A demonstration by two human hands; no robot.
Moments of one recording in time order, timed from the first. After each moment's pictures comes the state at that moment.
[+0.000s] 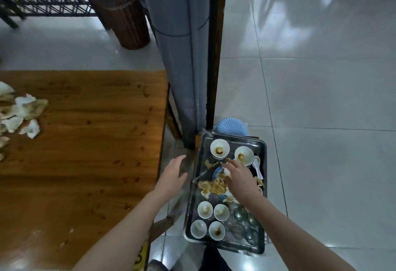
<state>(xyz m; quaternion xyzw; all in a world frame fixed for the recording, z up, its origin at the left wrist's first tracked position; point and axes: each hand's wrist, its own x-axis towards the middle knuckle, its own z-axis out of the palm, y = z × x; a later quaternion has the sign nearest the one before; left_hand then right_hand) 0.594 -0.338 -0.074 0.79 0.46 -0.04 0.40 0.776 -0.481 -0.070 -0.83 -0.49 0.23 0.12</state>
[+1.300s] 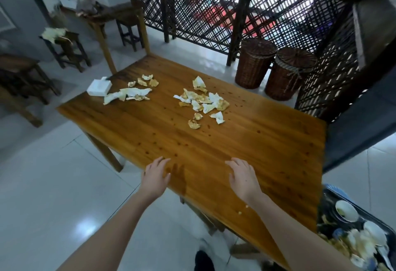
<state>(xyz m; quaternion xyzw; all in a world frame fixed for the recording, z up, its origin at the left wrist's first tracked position) 0.019 -0.234 0.012 0.68 0.68 0.06 0.26 0.293 -0.260 0.002 -0.72 -0.68 0.11 0.12</state>
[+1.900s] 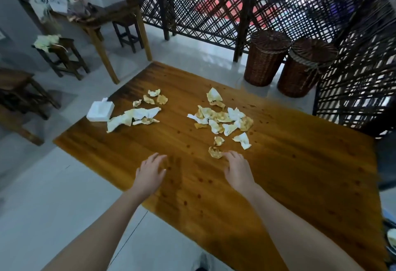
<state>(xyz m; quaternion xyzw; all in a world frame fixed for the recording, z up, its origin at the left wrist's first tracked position) -0.064 -0.037 0.011 0.69 0.68 0.04 0.25 0.211 -0.063 -0.002 -0.71 -0.67 0.16 0.13</state>
